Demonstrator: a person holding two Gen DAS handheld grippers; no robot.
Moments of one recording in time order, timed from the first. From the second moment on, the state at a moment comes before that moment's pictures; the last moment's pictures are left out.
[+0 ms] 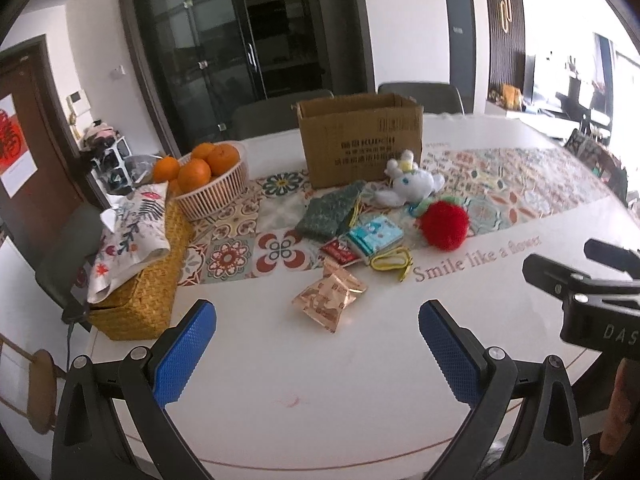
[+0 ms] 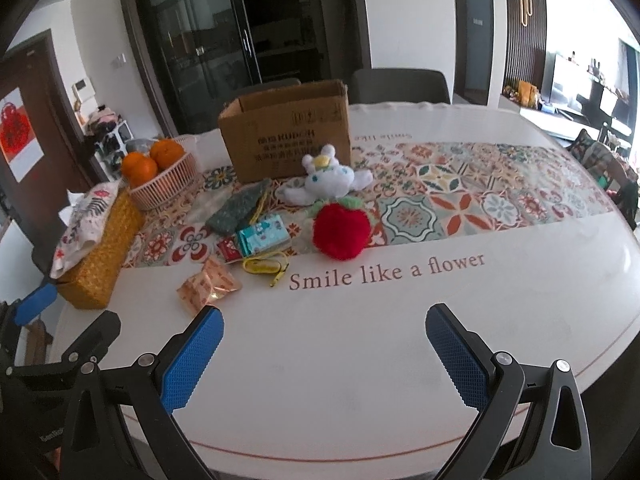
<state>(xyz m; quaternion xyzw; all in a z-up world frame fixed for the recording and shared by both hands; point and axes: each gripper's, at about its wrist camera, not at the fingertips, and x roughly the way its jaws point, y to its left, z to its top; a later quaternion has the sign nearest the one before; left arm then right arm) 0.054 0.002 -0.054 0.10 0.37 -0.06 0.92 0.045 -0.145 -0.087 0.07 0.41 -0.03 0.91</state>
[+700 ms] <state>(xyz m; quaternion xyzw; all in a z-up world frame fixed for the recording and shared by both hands) 0.180 0.001 -0.148 0.15 0.51 -0.16 0.83 0.154 -0.137 -0.156 0.06 0.50 -0.08 0.86</state>
